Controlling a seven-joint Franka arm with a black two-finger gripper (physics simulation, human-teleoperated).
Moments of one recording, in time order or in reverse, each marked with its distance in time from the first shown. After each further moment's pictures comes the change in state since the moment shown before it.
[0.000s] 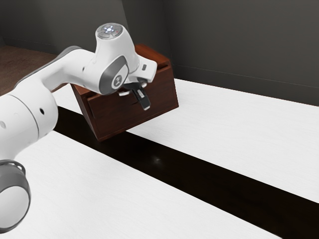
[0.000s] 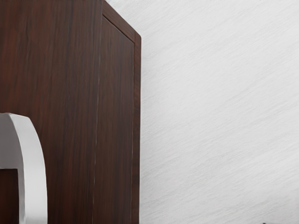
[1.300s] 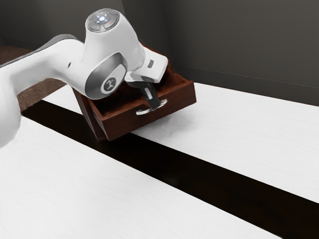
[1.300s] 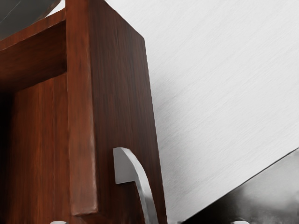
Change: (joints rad) arm -0.112 -0.465 -0.048 -0.405 0.045 0.067 -0.045
